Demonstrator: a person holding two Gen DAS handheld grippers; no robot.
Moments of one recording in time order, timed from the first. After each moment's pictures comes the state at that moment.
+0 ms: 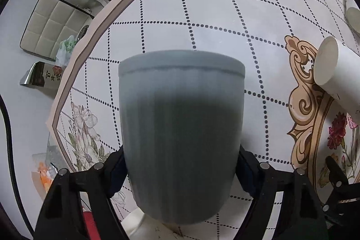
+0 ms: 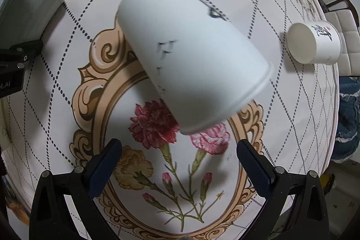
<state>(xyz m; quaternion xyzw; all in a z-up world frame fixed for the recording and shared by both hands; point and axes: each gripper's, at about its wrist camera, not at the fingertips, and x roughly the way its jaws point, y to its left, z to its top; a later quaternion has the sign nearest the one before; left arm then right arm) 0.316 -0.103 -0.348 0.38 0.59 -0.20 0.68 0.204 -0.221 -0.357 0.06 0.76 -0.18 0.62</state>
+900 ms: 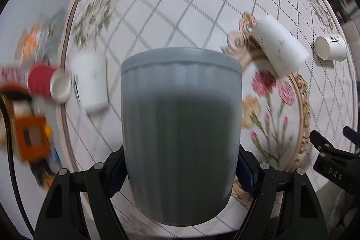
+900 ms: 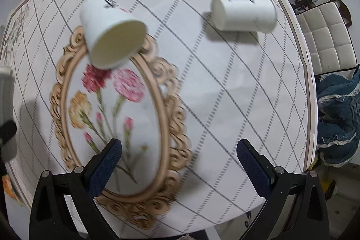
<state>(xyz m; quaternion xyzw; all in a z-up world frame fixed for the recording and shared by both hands) 0.154 -0.065 -0.276 0.11 0.69 -0.06 0.71 0.096 -0.322 -0.295 0.05 0.73 -0.17 0.65</state>
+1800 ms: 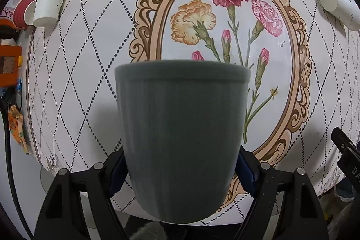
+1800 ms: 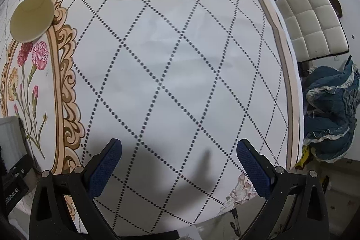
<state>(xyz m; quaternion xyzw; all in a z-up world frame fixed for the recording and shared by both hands) 0.057 -0.138 -0.360 0.06 0.74 0.01 0.67 0.012 -0.416 -0.326 0.04 0.74 -0.21 0.64</state>
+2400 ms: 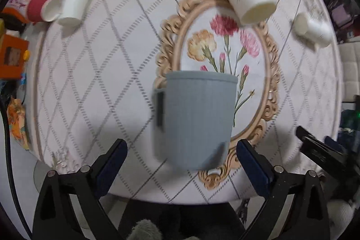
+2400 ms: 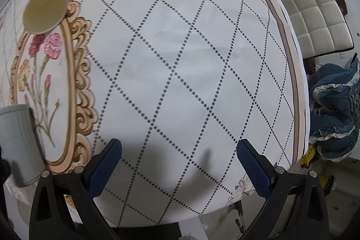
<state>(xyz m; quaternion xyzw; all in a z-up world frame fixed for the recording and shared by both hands) 0.059 -0.103 -0.262 0.00 0.72 -0.03 0.70 0.004 -0.412 -0.321 0.06 0.74 -0.18 0.64</state>
